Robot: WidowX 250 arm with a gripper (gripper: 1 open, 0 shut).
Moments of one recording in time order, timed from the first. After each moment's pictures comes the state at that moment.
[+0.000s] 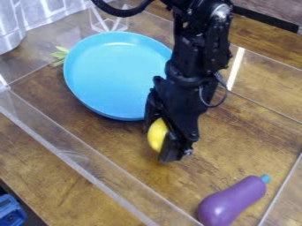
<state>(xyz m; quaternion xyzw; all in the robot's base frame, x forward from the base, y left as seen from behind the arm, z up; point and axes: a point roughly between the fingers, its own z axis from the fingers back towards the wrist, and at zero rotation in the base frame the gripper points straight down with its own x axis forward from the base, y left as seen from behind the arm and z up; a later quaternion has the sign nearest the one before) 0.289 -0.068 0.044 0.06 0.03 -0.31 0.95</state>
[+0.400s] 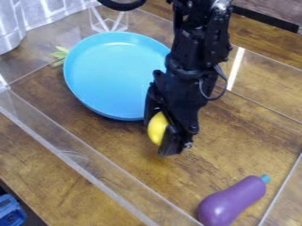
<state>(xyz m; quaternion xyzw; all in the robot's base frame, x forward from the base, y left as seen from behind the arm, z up) 0.292 -0.062 0.047 0.06 0.03 -0.30 0.95</state>
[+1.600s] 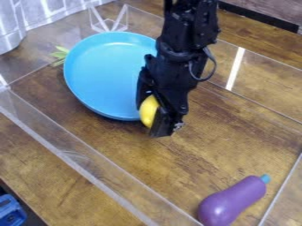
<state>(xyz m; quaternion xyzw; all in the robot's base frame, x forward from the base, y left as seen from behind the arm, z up) 0.303 -0.044 0.056 0.08 0.03 -0.30 0.95</state>
